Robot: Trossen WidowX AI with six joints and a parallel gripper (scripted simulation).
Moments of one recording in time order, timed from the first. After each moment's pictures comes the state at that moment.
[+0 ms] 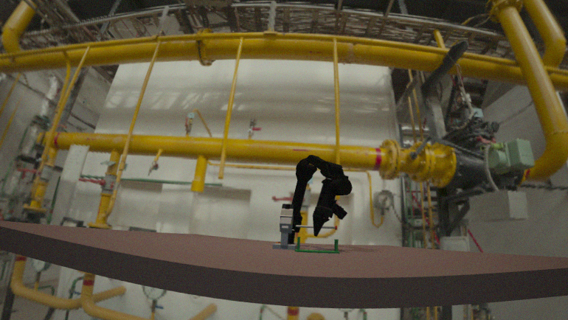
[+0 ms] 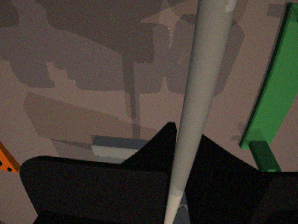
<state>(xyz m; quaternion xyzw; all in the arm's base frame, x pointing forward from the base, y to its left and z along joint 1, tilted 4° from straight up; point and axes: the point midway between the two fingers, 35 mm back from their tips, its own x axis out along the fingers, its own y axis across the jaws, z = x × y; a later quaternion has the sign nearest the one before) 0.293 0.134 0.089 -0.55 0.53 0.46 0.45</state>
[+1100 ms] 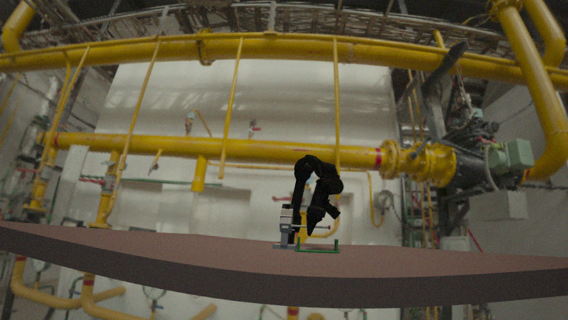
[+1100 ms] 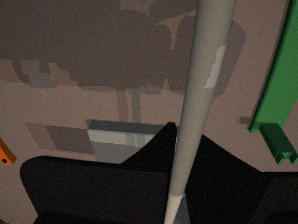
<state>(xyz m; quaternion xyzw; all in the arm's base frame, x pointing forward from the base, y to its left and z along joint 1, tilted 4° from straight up) 0.295 0.109 0.086 -0.55 0.54 0.46 0.45</state>
